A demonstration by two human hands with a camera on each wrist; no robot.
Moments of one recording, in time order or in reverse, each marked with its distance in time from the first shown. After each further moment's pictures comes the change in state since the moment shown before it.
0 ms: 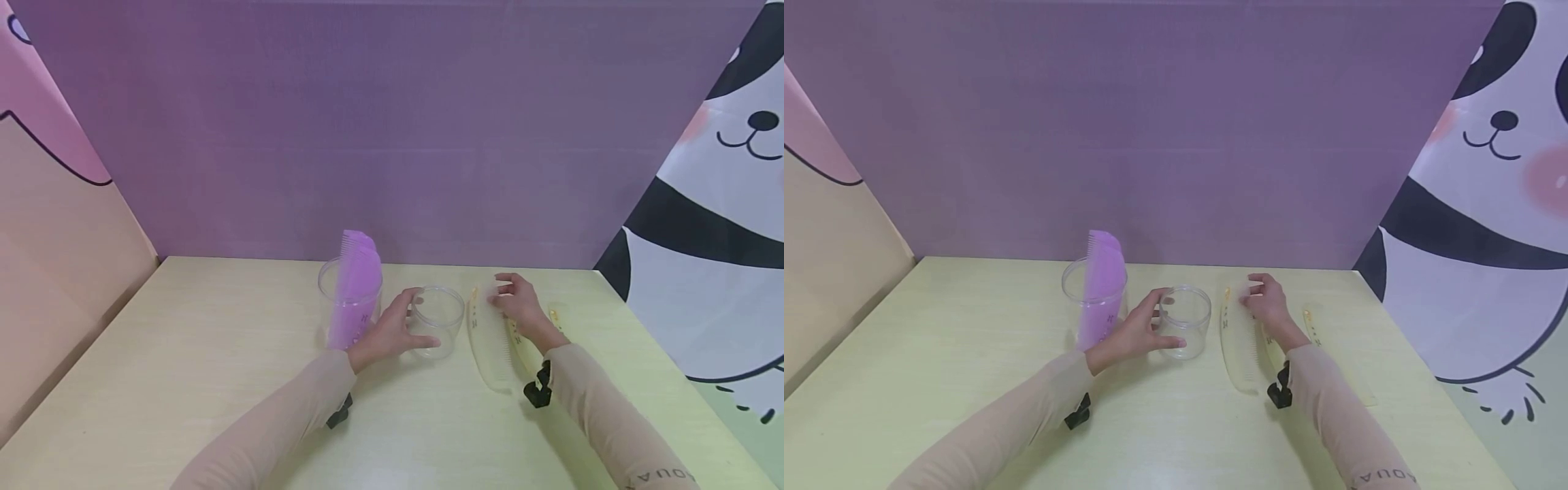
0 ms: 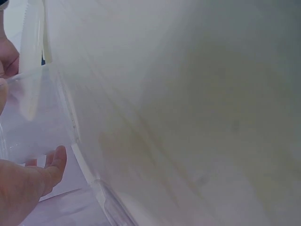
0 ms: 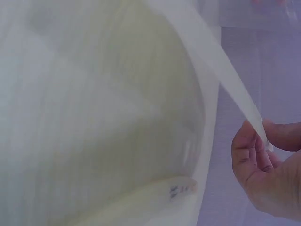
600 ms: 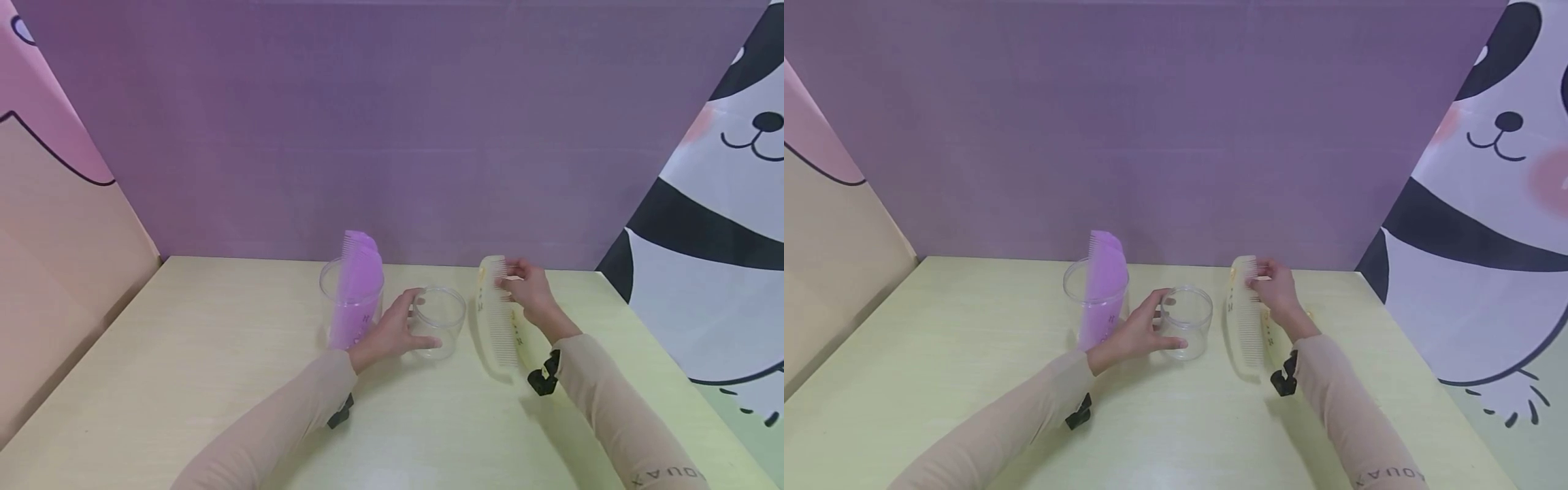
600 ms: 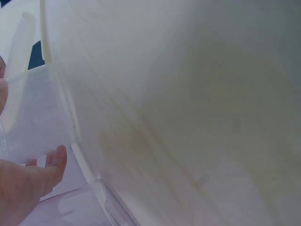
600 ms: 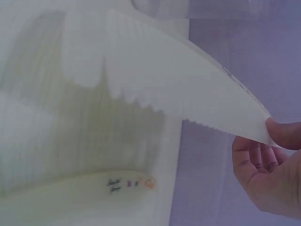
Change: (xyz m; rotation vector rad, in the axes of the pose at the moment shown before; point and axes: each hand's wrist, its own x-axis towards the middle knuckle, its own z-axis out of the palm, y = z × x) left_hand 0.001 0.000 0.000 -0.001 -0.007 0.000; right_hand 0.003 -0.023 -0.017 0.070 0.014 -0.087
